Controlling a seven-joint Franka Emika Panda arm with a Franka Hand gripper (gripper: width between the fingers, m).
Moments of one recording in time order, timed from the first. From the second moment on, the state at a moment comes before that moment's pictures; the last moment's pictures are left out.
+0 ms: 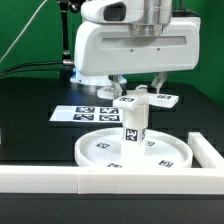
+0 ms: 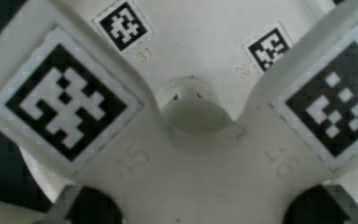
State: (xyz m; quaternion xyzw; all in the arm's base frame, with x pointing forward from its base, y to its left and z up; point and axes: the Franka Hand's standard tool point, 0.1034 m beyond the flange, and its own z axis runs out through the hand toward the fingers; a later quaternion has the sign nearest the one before) arm 0.564 0.031 0.102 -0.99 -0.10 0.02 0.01
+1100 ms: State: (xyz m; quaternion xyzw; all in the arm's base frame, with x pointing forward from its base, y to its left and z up) arm 0.563 0.039 0.101 -0.92 0.38 0.00 0.04
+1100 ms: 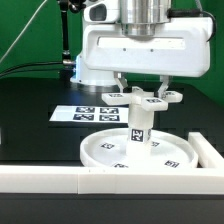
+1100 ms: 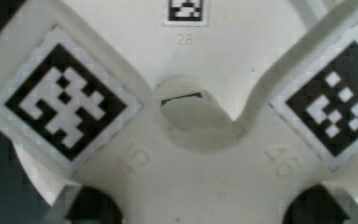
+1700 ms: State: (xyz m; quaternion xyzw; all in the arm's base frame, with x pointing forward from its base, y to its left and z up) arm 0.563 0.040 0.100 -0.71 0.70 0.01 0.06
